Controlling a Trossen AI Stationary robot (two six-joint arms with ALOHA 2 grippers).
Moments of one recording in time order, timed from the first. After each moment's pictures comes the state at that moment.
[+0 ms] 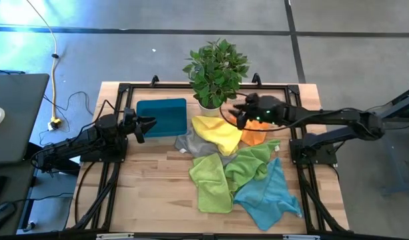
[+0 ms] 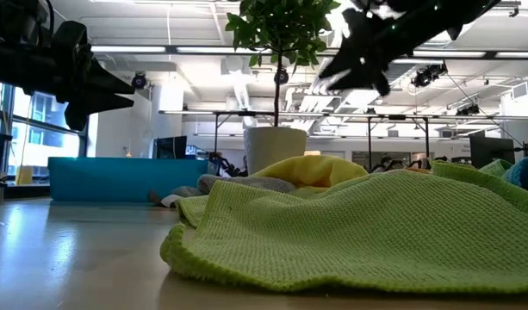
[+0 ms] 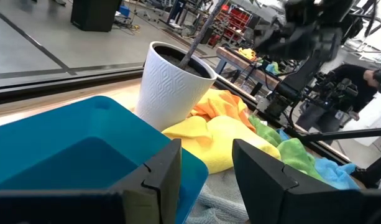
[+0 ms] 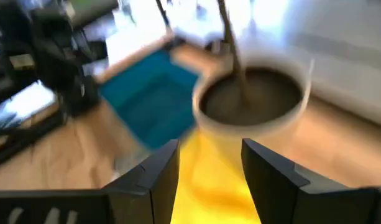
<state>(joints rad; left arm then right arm) 0.46 0.01 0.09 -0.22 -0.06 -0.47 -0.24 1.16 0.74 -0.04 0.15 0.46</state>
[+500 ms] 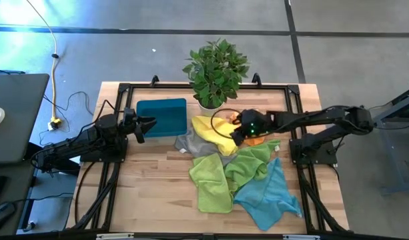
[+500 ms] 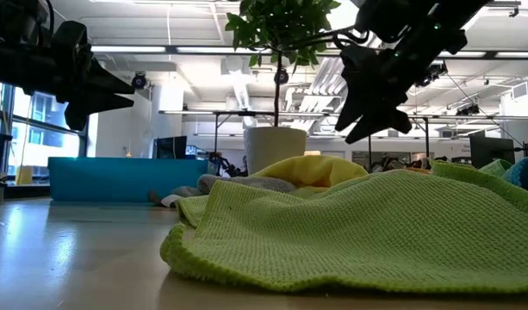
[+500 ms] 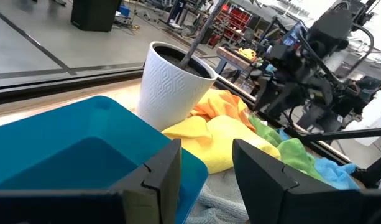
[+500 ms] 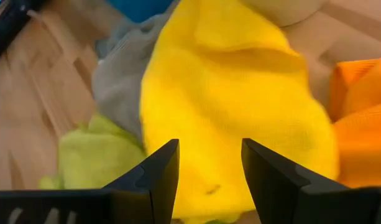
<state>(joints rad) 0.46 0.02 0.09 -0.22 -0.06 -0.47 -0.13 1.31 0.74 -0.26 0.04 0.67</state>
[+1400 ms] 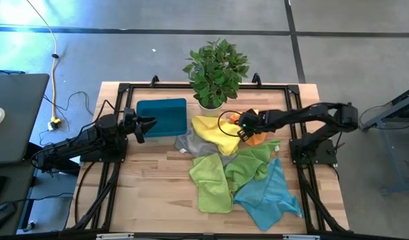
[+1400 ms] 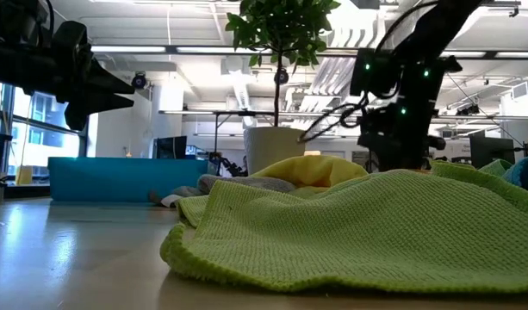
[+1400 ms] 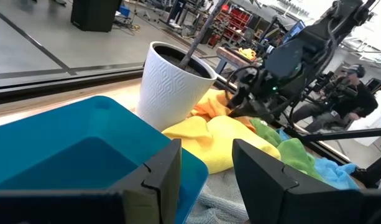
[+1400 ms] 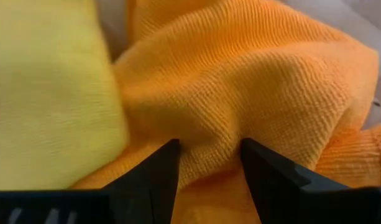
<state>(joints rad) 0.46 0.02 0.09 -0.22 -0.06 -0.47 -0.26 1.50 0.74 -0.56 0.30 0.65</state>
